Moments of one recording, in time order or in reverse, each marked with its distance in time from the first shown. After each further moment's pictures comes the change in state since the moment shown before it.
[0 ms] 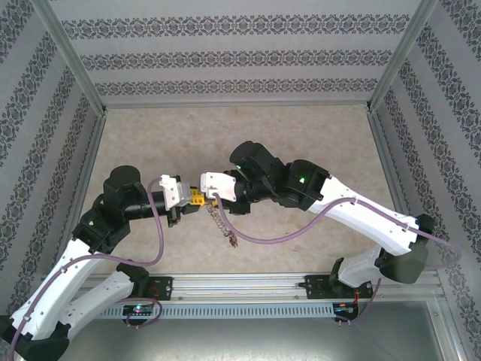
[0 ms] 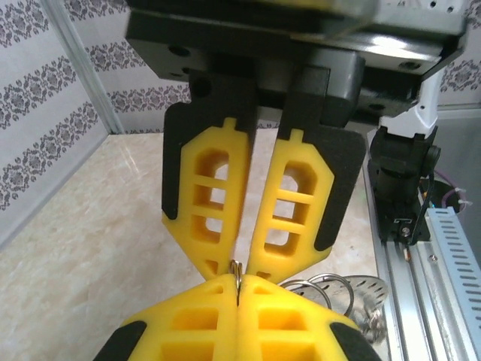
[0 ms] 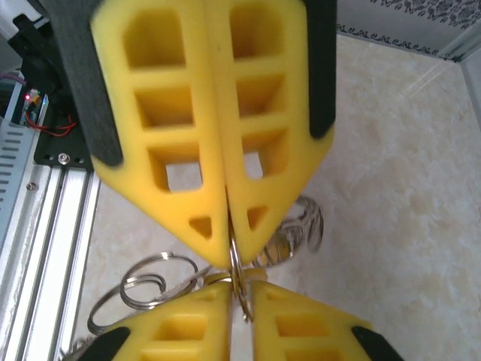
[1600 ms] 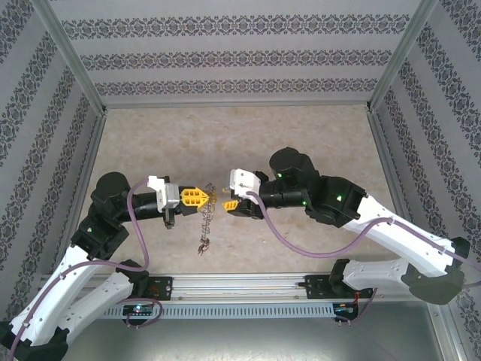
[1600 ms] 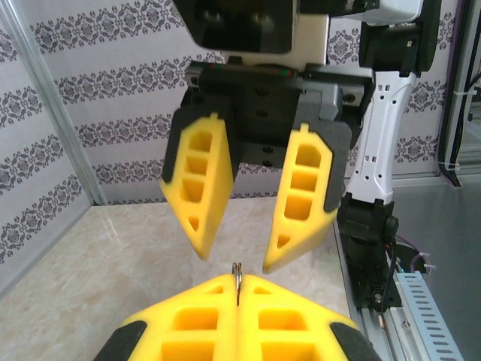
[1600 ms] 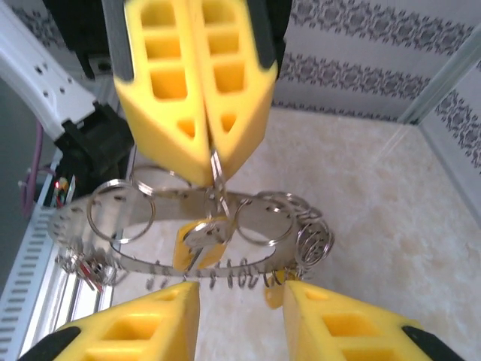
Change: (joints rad) left arm -0.003 -0.057 -0.054 0.241 0.114 -0.171; right arm -0.040 -0.264 -0.249 0.278 -0.126 0.139
